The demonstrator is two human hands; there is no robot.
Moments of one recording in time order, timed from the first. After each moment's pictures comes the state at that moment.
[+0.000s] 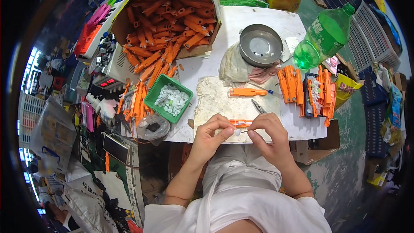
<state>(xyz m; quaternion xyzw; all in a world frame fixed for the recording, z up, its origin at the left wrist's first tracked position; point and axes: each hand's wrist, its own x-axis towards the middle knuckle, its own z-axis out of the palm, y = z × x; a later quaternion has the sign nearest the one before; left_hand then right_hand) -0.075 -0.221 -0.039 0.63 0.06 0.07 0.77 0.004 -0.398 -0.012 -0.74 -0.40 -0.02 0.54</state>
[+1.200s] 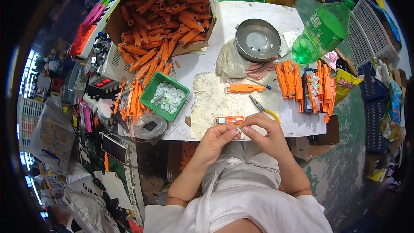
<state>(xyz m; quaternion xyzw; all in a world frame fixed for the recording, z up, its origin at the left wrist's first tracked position) -0.082 -0.236 -0.065 0.47 0.10 -0.07 0.88 0.009 -0.399 -0.033 -0.71 -0.32 0.16 0.60</state>
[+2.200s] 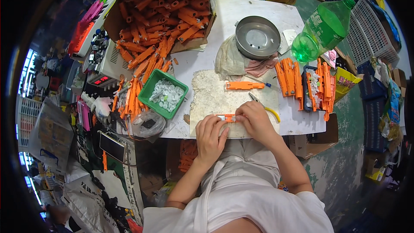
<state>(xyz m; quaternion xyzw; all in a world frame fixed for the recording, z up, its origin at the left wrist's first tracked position) -0.093 -0.238 -0.105 0.93 0.05 0.26 0.26 0.030 -0.378 -0.092 -0.79 -0.44 0.03 0.43</state>
